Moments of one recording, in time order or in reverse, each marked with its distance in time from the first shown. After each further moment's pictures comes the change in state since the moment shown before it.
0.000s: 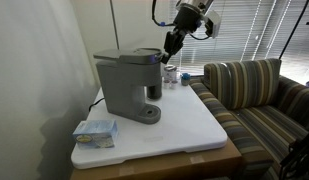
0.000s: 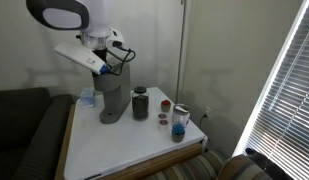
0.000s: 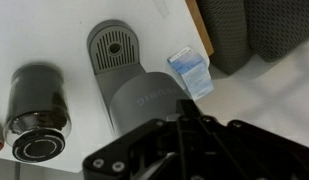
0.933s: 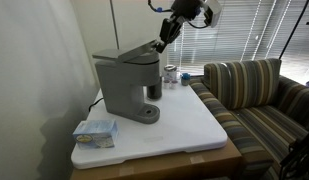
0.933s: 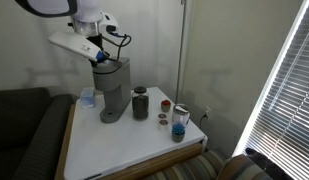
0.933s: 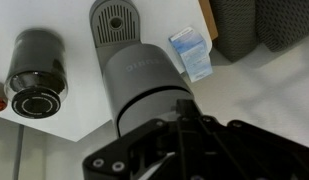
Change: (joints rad) arm 0.026 -0.073 0.017 -0.028 -0.013 0.090 -0.007
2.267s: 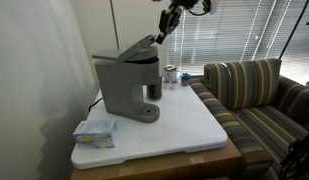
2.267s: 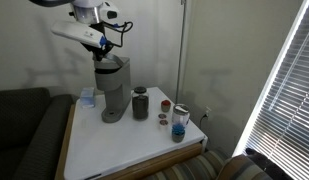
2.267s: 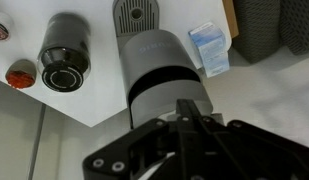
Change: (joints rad) arm -0.004 -0.017 0.001 0.038 -0.187 0.019 0.124
